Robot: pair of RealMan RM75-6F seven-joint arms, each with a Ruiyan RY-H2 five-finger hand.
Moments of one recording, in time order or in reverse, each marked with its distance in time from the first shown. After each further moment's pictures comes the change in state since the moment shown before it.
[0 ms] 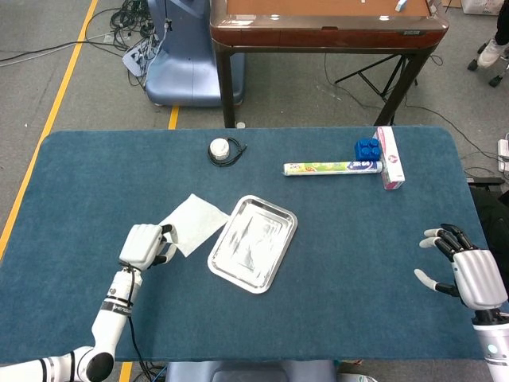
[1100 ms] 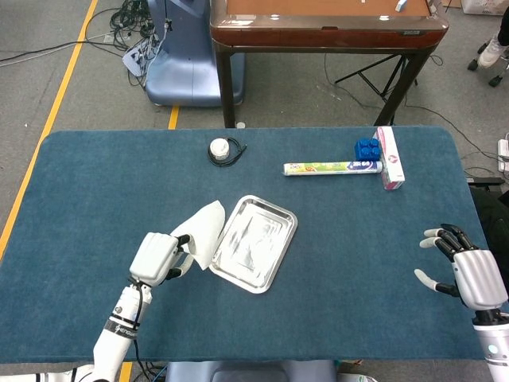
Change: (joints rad) left arm 0.006 0.044 0.082 -0.254 0.121 0.136 0.106; right arm -0.001 0.001 0.000 -0.002 -0.002 0.004 0.003
